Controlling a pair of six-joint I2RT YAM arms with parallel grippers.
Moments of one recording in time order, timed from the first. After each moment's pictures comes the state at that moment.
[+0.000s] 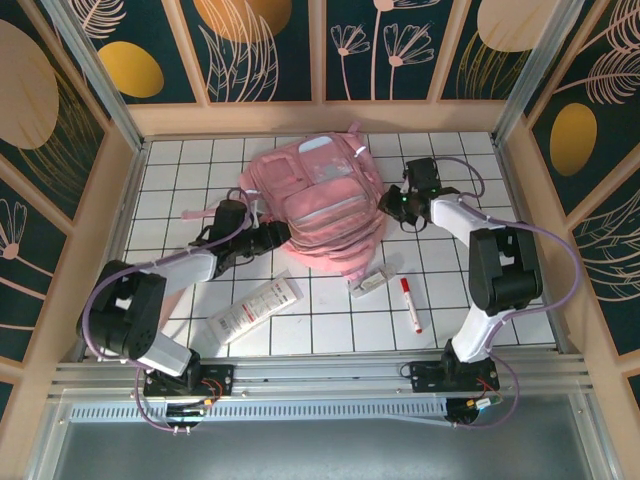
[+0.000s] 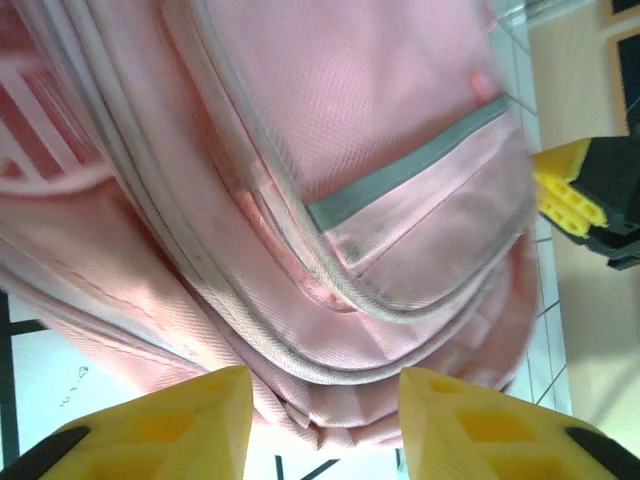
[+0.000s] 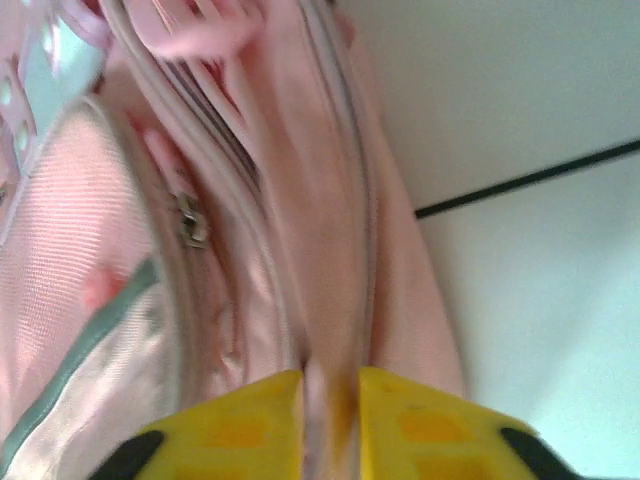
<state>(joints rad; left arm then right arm) -0.37 1.50 0.68 0.18 0.47 -0.78 0.22 1.75 1.14 -0.32 -0.27 0.63</state>
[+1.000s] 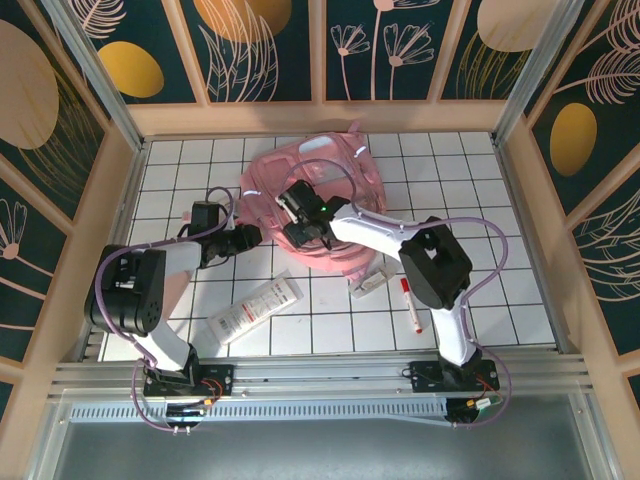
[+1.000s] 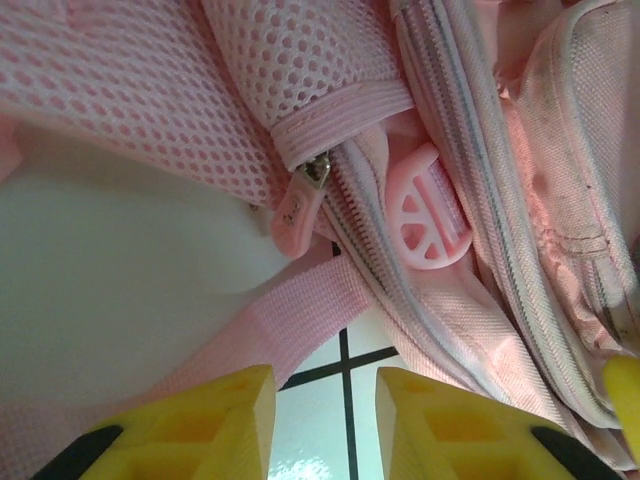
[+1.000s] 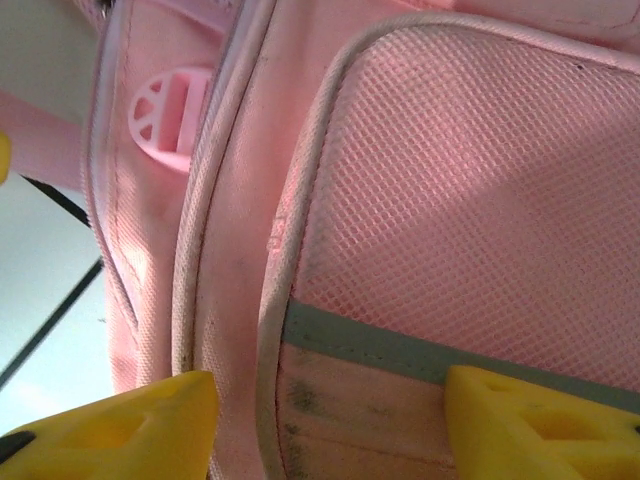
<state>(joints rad) -0.14 1.65 0.69 0.14 0.52 -0.49 0.86 2.04 1.55 -0.52 0.19 0.02</state>
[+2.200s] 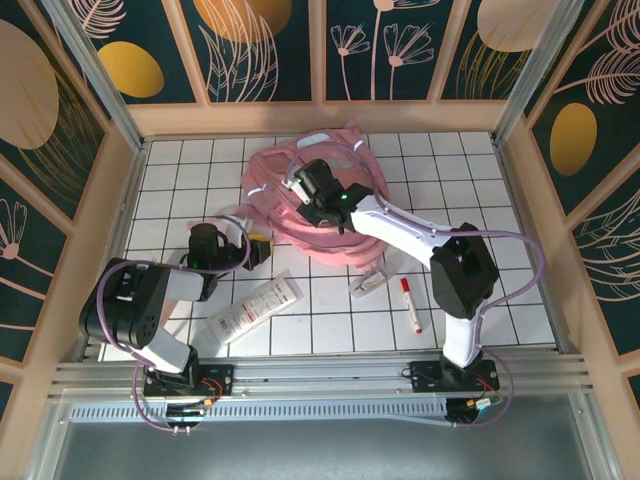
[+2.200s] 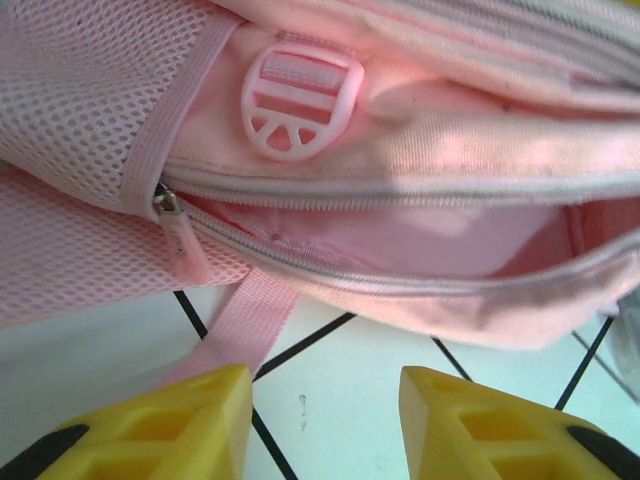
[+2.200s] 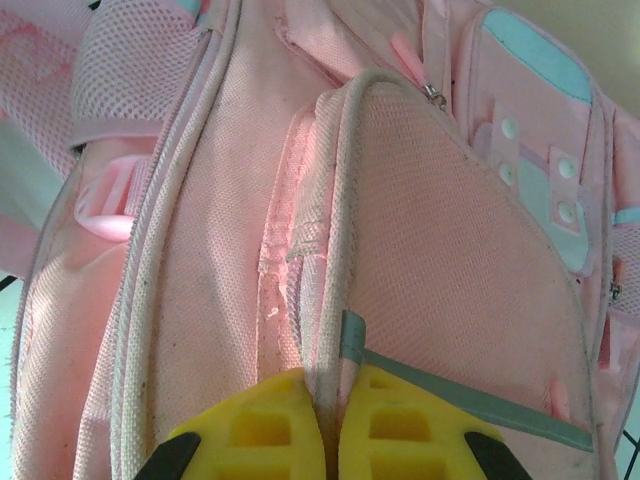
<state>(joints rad) -0.21 1.57 0.38 0.74 0.60 -0.17 0.80 1.87 1.54 -0.49 0.26 -0.24</state>
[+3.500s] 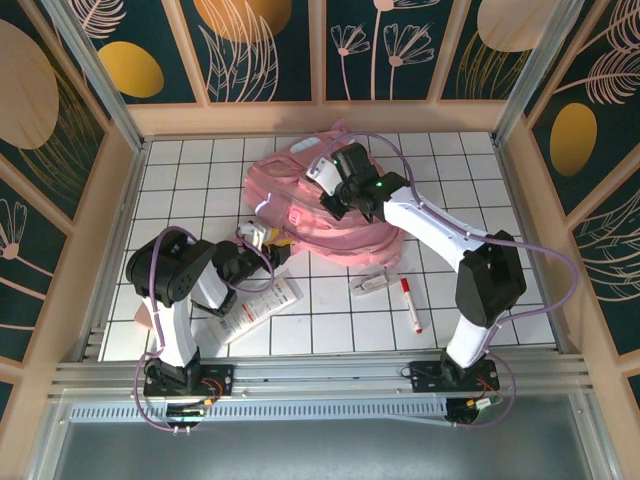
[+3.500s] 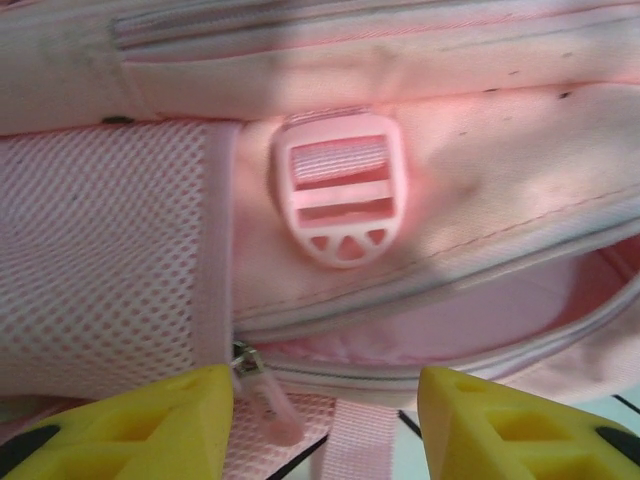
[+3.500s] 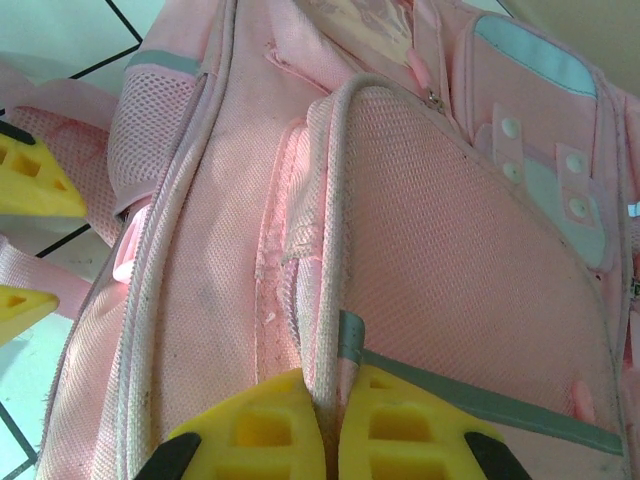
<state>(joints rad) -0.40 1.94 0.34 1.45 0.36 -0.15 0.66 1.74 1.47 -0.53 -0.05 -0.36</state>
